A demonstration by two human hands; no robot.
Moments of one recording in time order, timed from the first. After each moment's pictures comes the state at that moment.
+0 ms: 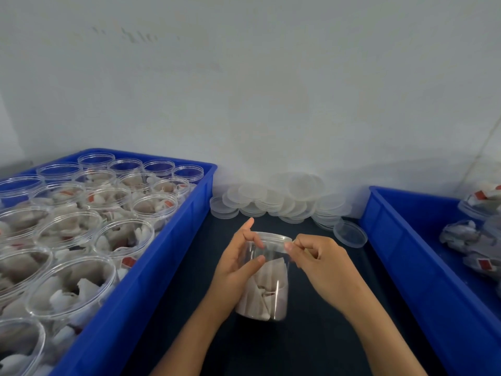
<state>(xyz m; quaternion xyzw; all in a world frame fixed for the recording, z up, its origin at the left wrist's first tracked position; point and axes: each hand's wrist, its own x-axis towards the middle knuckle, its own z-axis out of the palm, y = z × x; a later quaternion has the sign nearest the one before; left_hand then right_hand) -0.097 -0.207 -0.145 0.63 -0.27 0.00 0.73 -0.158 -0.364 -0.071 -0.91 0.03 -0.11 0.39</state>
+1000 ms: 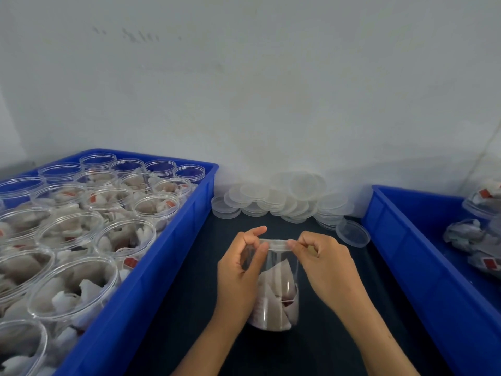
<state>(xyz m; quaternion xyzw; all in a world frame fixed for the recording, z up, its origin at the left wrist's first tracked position) -0.112 -0.223 -0.136 0.64 -0.19 0.15 0.73 -0.151 -0.360 -0.077 -0.92 0.08 -0.16 0.35</state>
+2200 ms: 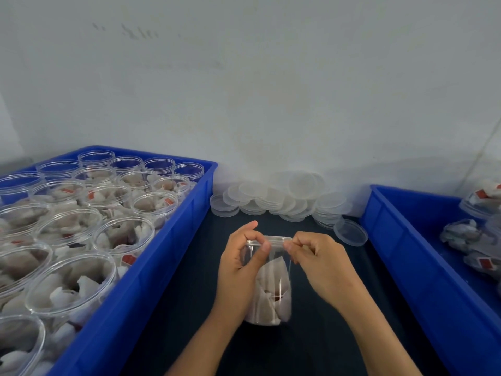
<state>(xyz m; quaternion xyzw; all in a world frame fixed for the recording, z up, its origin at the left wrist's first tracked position) -0.113 -0.224 -0.134 0.63 -0.17 0.10 0.75 -0.153 -0.360 -0.074 -0.91 0.05 -0.12 0.38</state>
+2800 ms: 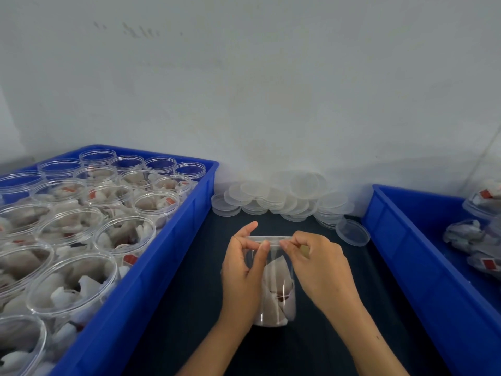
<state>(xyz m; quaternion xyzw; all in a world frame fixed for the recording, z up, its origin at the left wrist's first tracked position) -0.118 -0.232 -0.140 0.64 -0.13 0.14 0.74 -0.151 -0.347 -0.078 -0.93 0.08 -0.17 0.31</state>
